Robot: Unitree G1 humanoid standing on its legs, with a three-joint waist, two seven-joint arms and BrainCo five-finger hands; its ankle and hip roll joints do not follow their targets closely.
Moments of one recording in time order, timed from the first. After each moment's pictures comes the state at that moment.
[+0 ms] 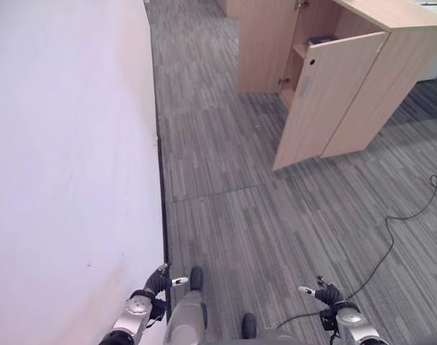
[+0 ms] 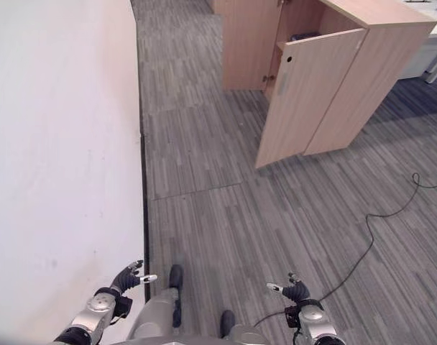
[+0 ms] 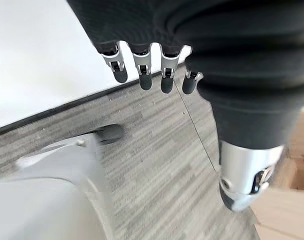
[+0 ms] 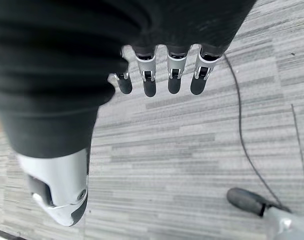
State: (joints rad) left arm -0.09 0.28 -0.24 0.95 -0.11 -0.09 -0.01; right arm -0.07 -0.35 0.19 1.03 0.18 -0.07 -0.07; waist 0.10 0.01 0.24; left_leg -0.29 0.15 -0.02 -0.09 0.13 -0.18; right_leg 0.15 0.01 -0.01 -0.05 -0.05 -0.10
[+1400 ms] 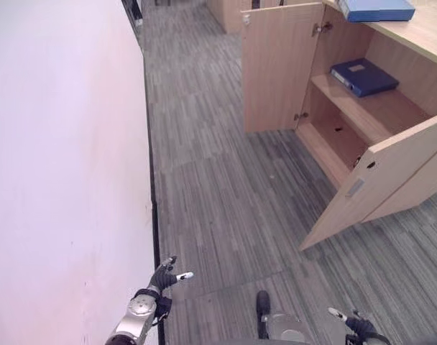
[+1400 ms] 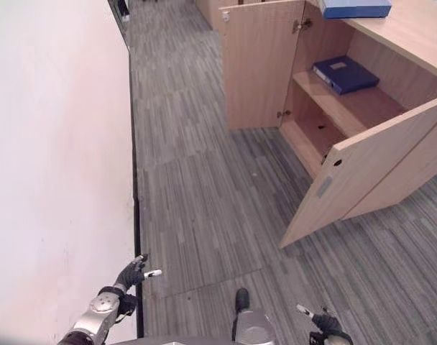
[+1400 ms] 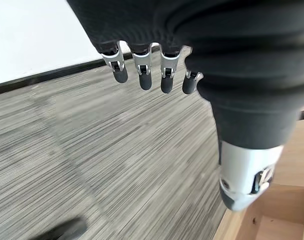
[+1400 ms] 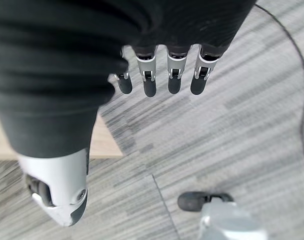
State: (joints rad) left arm 0.01 0.29 -0.20 0.79 -0.14 -0.12 -0.01; right arm 0.07 -0.37 -0.04 1.17 0.30 -0.07 -0.07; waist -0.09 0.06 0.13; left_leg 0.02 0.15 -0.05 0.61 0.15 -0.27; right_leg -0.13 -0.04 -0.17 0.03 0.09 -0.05
